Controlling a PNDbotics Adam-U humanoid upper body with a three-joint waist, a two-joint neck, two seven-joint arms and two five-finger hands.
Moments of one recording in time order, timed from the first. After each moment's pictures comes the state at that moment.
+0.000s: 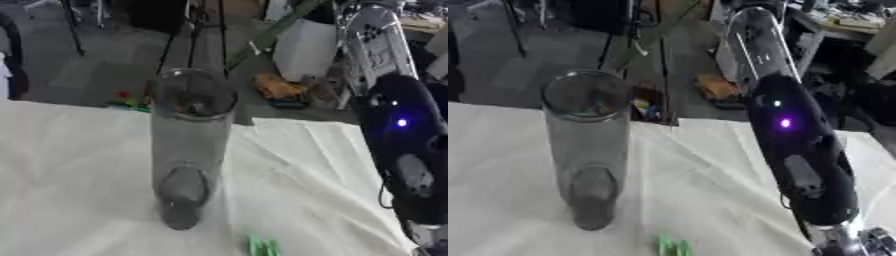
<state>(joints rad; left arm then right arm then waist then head) -0.60 0.10 -0.10 -1.98 -0.10 -0.36 0.19 -1.14 -0.97 -0.05 -1.72 -1.34 -0.55 -0.16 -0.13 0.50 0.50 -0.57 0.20</state>
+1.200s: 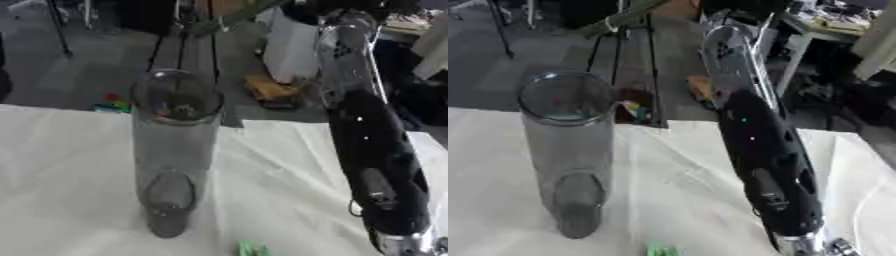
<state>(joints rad) -0.60 0.08 -0.10 -1.98 -0.08 -0.35 0.17 -1.14 -0.91 -0.08 -1.75 -1.05 -0.64 -0.17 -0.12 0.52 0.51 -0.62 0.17</state>
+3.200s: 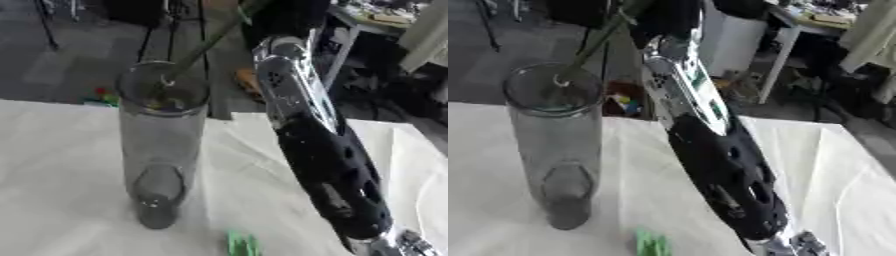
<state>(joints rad) -0.60 0.07 -0.11 -1.98 -0.07 -0.34 0.15 -1.09 -0.85 0.06 -1.78 -0.89 -0.38 -0.24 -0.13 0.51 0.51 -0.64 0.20</state>
